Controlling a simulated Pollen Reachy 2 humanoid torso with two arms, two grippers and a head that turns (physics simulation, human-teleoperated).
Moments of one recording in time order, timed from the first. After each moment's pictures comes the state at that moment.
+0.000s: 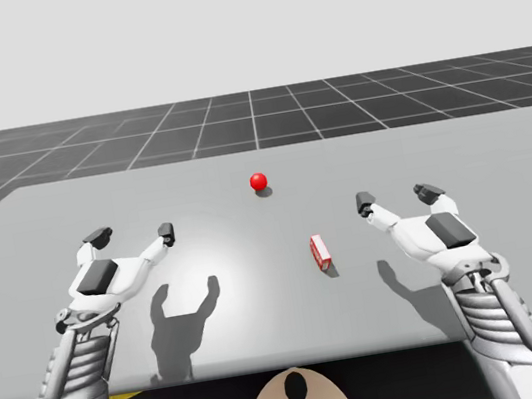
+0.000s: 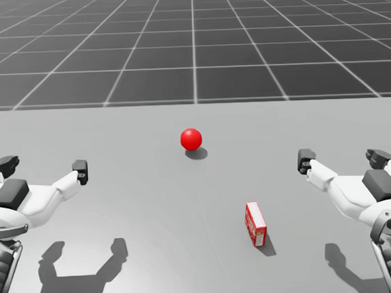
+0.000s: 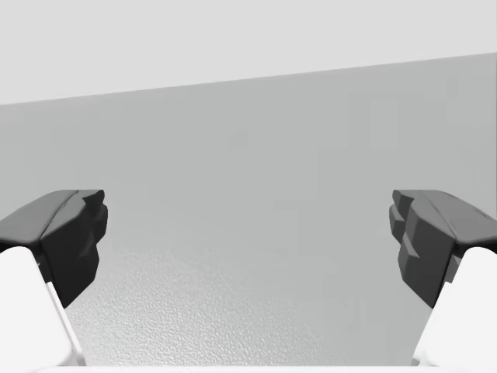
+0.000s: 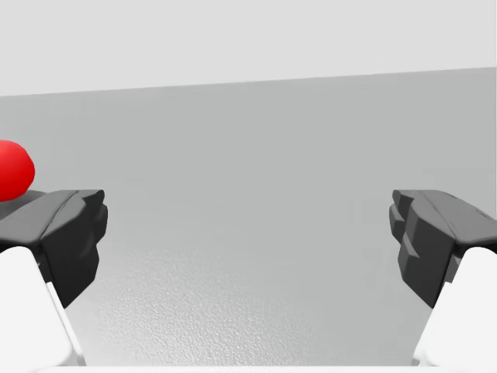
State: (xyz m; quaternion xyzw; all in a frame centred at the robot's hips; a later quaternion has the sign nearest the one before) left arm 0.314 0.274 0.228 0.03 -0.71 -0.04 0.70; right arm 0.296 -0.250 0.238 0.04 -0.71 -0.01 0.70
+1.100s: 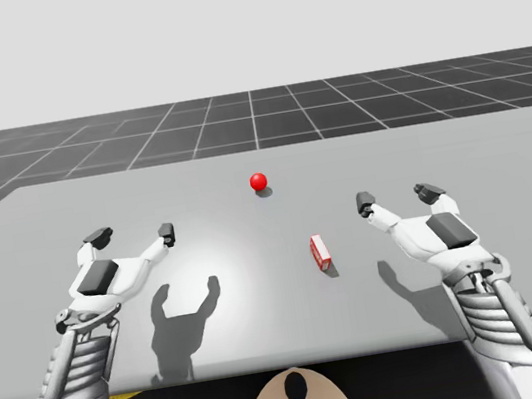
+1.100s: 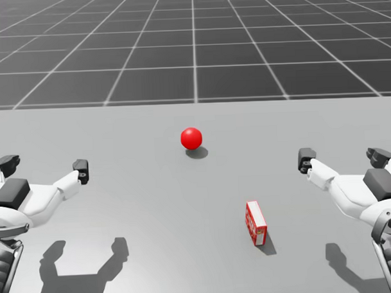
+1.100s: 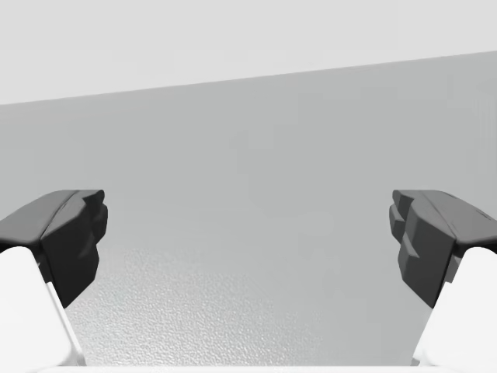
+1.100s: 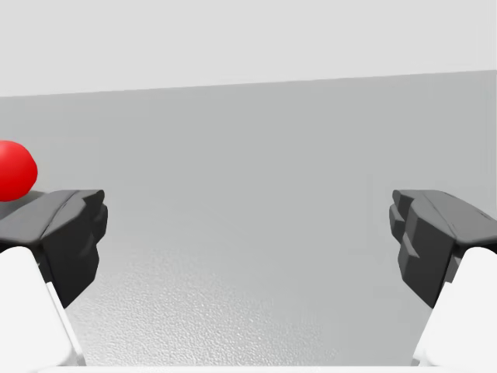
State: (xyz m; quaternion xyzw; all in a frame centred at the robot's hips) left arm 0.314 0.273 0.227 0.03 -0.71 -0.04 0.70; right arm 0.295 -0.250 0.238 0.04 -0.71 -0.01 0.70
